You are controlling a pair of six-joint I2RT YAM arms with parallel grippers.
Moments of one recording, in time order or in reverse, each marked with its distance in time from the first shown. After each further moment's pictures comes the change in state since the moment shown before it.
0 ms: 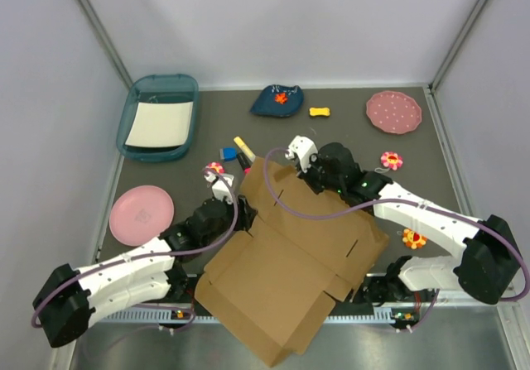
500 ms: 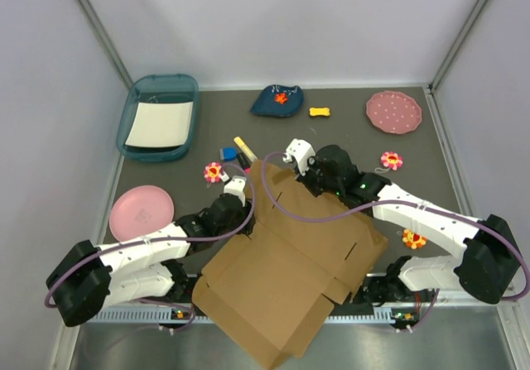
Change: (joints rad) left arm 0.000 0.239 0.099 -0.165 0.009 -0.020; right arm 0.027 0.000 0.000 -0.015 0.005 -0.002
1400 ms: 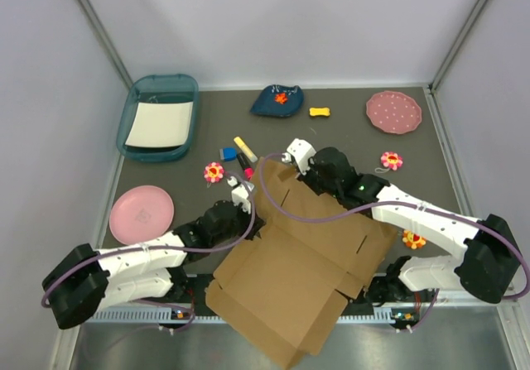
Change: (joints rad) left arm -0.031 -0.055 -0.110 0.294 0.210 0.061; right arm 0.027 0.000 0.002 -0.009 0.157 -0.024
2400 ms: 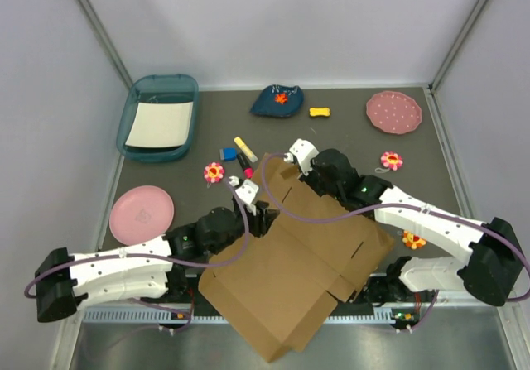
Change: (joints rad) left arm -0.264 -0.128 0.139 -0.021 -0.293 0.166; right arm 0.012 -0.027 -0.001 -0.039 0.059 0.026
